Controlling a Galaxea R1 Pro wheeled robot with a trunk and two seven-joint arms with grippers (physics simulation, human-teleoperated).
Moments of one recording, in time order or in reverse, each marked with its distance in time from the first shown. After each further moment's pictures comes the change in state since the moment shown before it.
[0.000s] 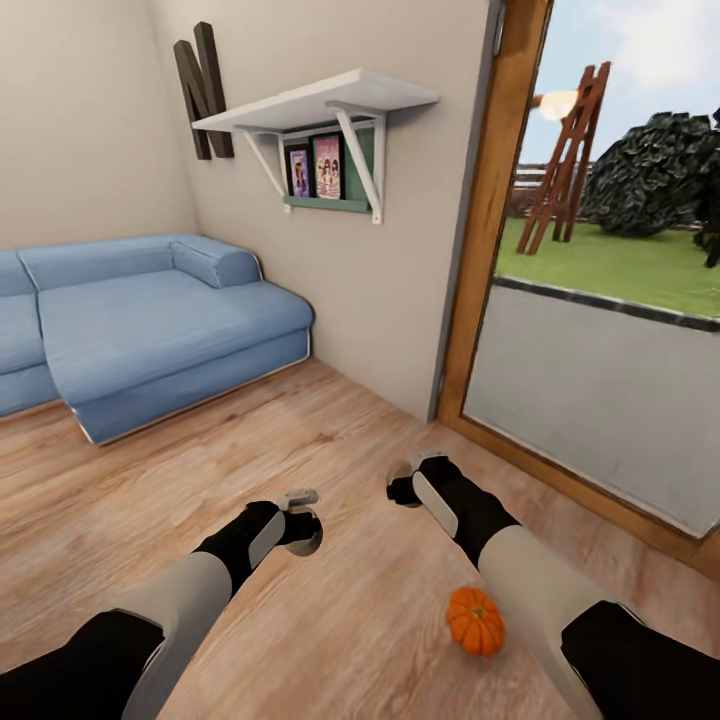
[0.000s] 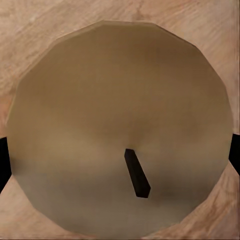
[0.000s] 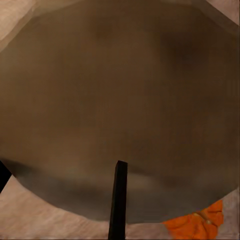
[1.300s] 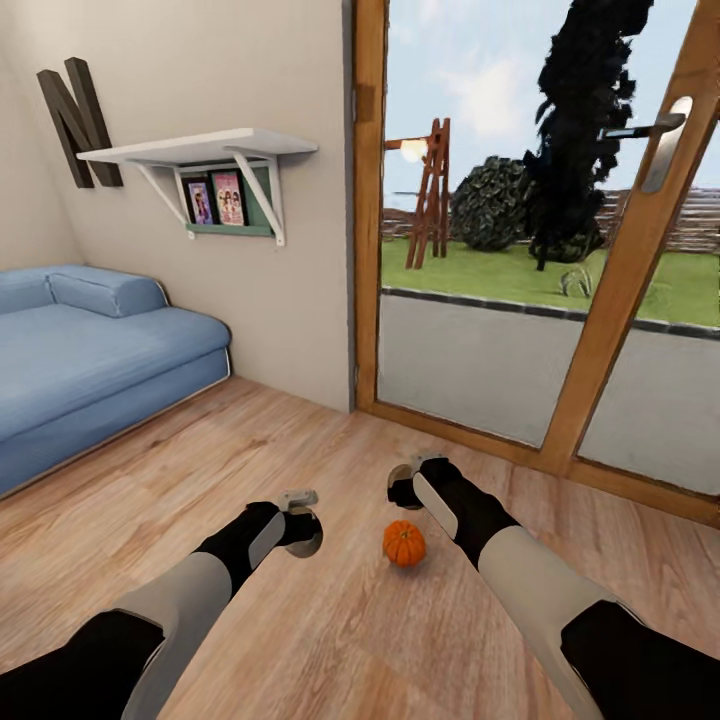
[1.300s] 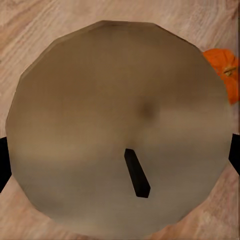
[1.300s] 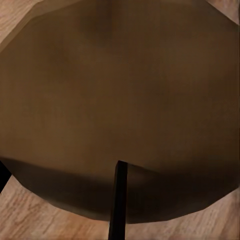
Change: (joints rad) left arm 0.000 0.000 0.001 0.004 0.000 0.003 -0.003; right arm 0.000 0.000 0.001 0.013 0.000 -0.001 0.001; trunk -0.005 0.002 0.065
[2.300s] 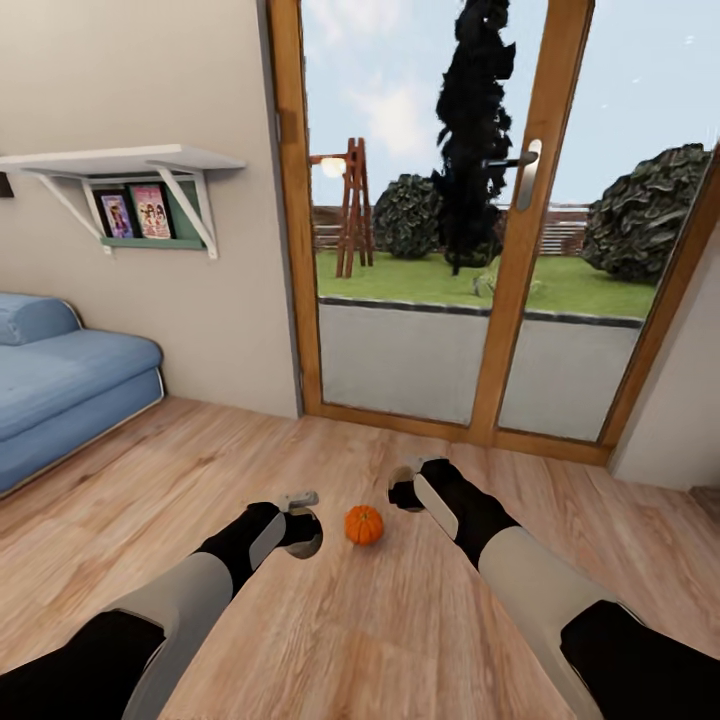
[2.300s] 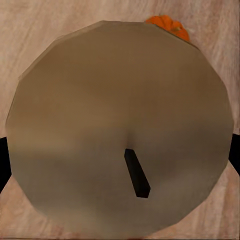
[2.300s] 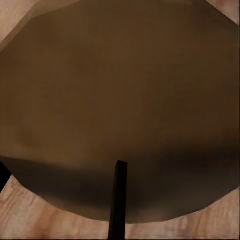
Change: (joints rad) left arm 0.000 -0.003 -0.001 0.005 0.000 -0.003 0.004; right arm 0.001 0.000 -0.003 0.012 -0.001 0.000 0.000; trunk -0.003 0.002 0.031
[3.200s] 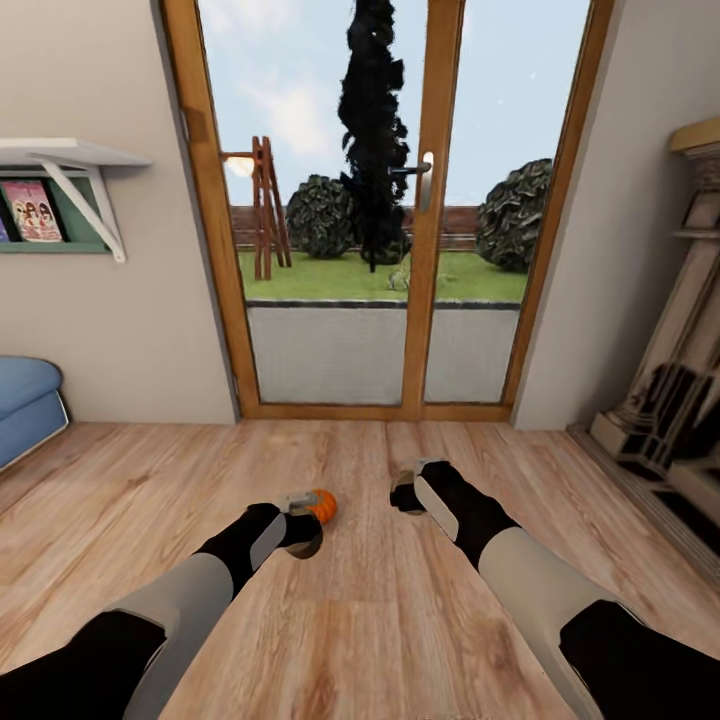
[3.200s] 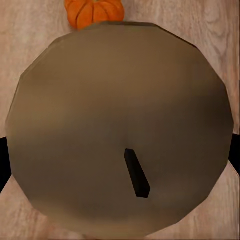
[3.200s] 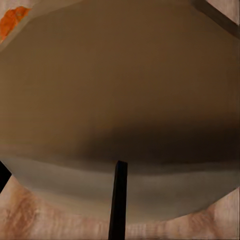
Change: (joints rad) left arm 0.000 -0.002 -0.001 0.005 0.001 -0.009 0.003; right arm 0.000 0.000 0.001 0.018 -0.002 0.000 -0.004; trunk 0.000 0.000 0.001
